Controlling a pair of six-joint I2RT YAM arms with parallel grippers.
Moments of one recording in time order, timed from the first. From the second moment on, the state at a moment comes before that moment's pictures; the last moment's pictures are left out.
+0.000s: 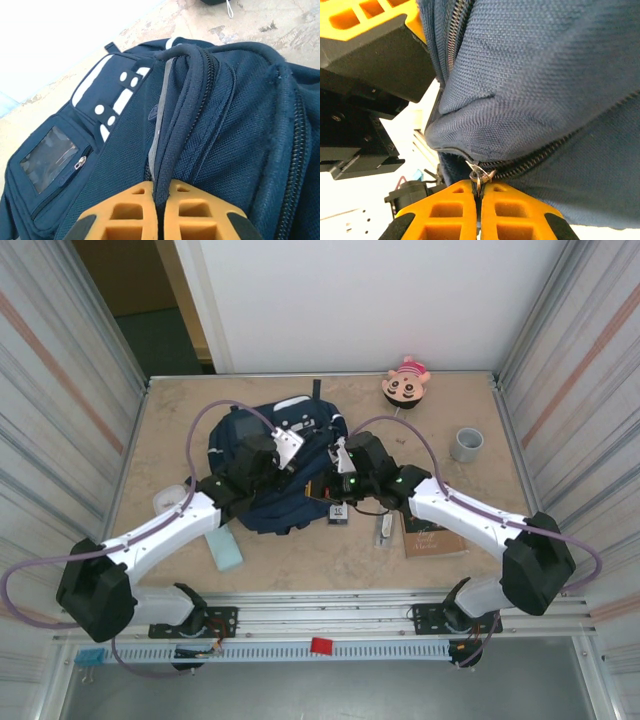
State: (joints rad) left arm -0.68 1.28 0.89 -0.17 -0.23 0.20; right arm 0.77 1.42 1.03 -0.29 -0.45 0.94
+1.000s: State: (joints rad) left arm -0.47 1.10 0.77 -0.17 0.24 0.21; right arm 0.82 1.29 0.96 -0.15 -0.39 1.12
